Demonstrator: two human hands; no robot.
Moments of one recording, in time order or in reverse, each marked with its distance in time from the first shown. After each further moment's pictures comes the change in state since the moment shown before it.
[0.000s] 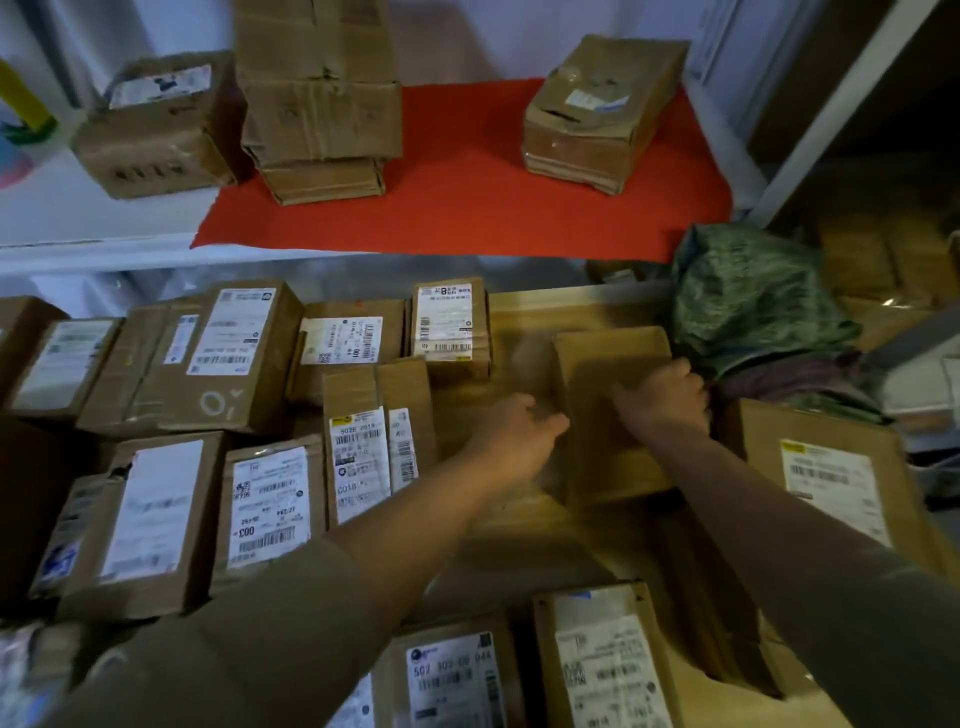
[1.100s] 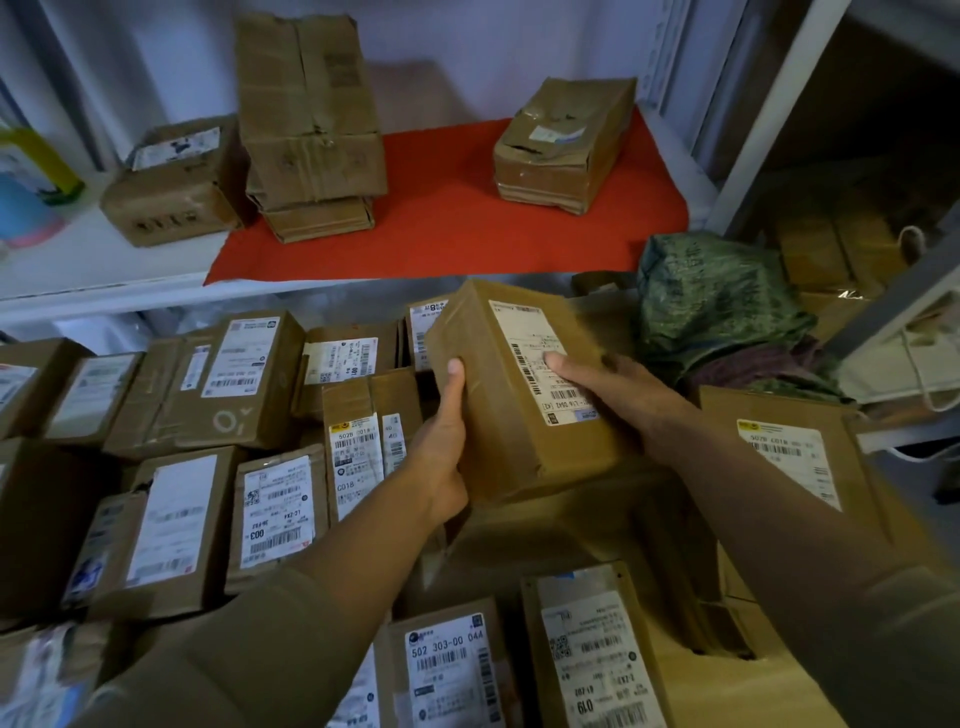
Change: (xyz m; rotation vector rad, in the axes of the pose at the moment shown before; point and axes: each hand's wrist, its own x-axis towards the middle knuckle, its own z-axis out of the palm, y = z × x) left_hand -0.016 -0.030 -0.013 -0.887 0.021 -0.221; right_hand -0.053 0.000 -0.055 0.603 -0.559 -0.109
